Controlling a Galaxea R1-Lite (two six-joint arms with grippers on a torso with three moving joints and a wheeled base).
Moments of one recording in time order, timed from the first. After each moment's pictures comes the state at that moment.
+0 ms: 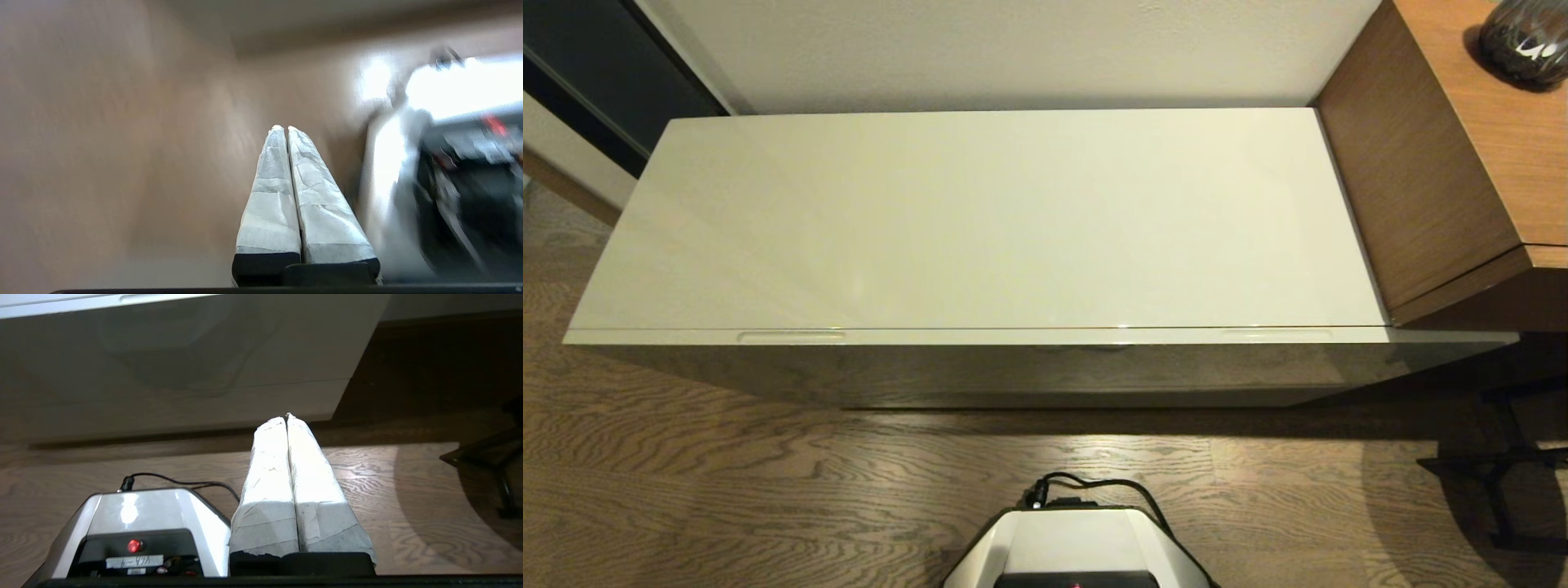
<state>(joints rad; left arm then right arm) 0.00 0.00 -0.20 0.48 0.10 0.26 0.00 0.00 0.00 -0.03 -0.01 0.06</state>
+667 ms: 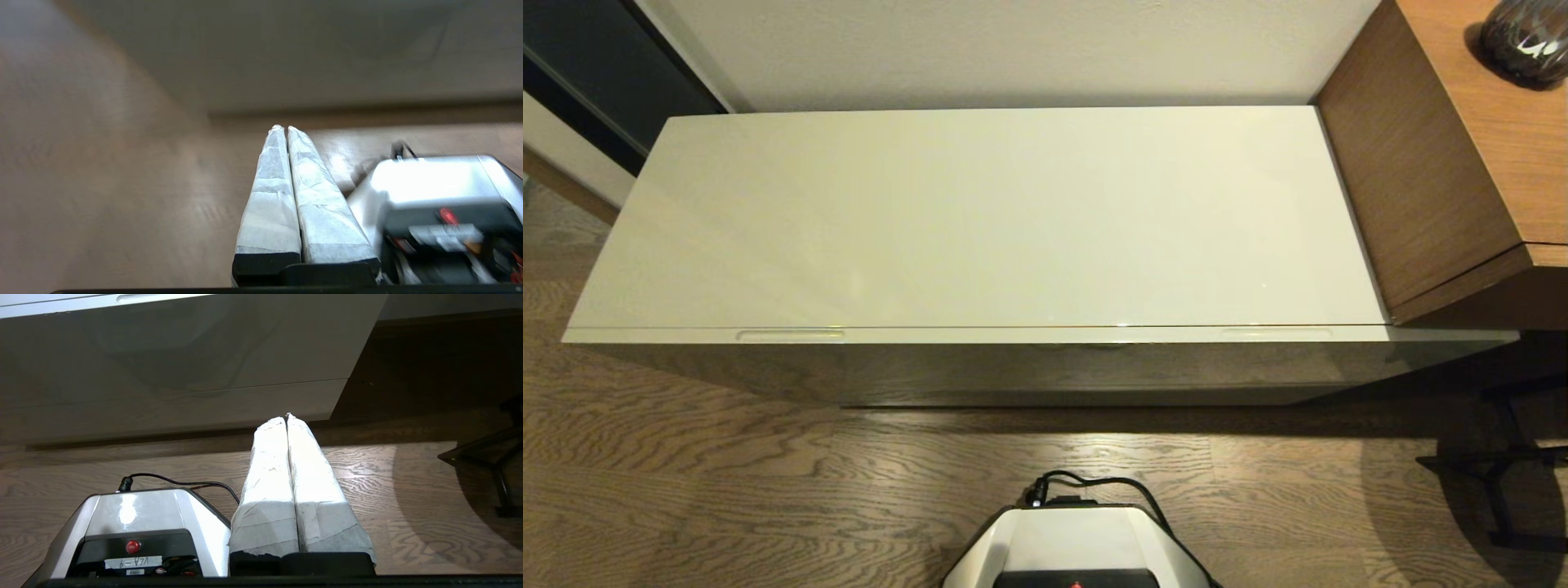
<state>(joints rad) 0.00 0.00 0.00 0.03 0.01 0.05 0.00 0.00 0.00 -0.03 -0.01 0.06</state>
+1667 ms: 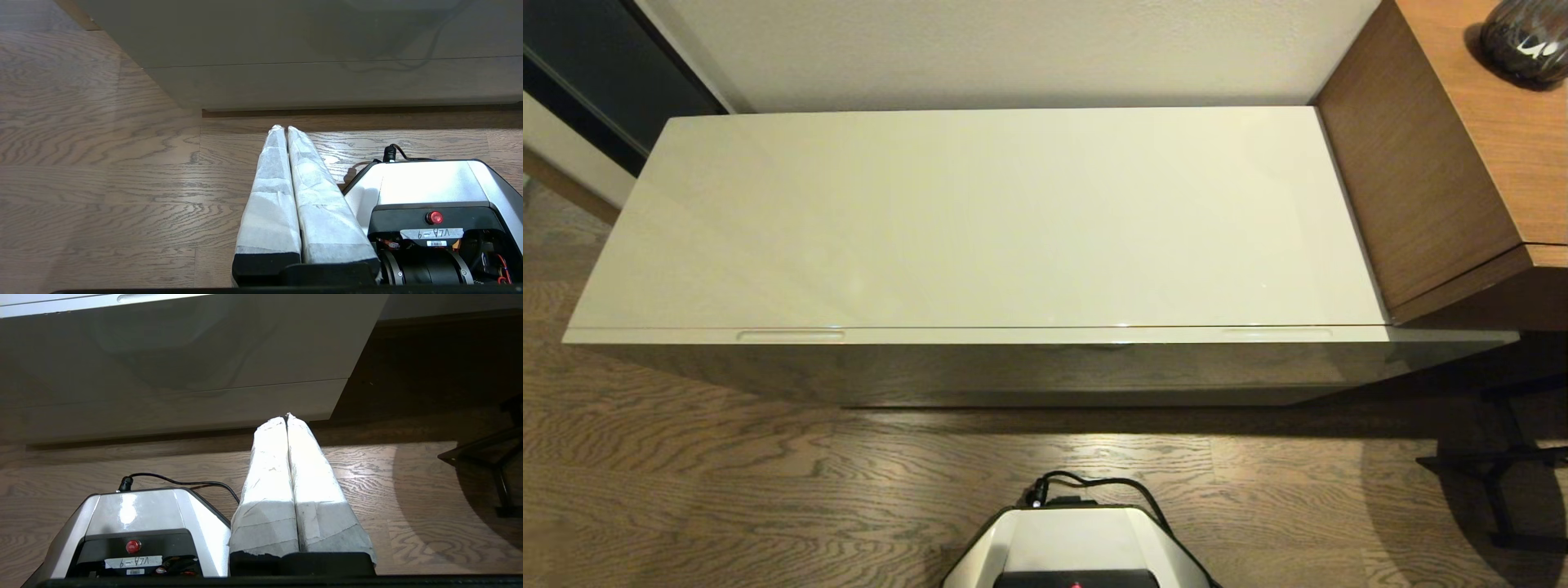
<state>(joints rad) 0.00 0.00 0.00 0.02 0.01 0.02 0.00 0.00 0.00 -0.03 -0.01 0.06</state>
